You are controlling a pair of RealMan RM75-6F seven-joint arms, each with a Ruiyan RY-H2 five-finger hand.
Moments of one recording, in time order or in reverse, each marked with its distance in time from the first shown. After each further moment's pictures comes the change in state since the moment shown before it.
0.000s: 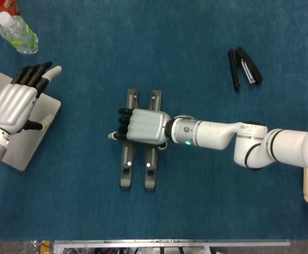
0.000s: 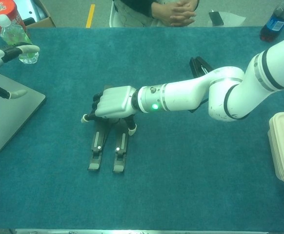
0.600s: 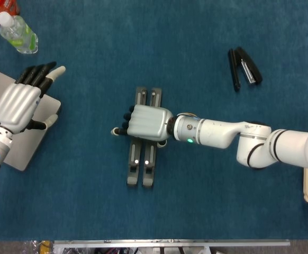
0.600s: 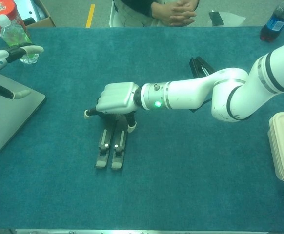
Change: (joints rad) left arm -0.007 -0.013 -0.003 0.007 0.009 -0.010 -0.008; right arm -0.030 -0.001 0.004 0.018 0.007 0.052 -0.002
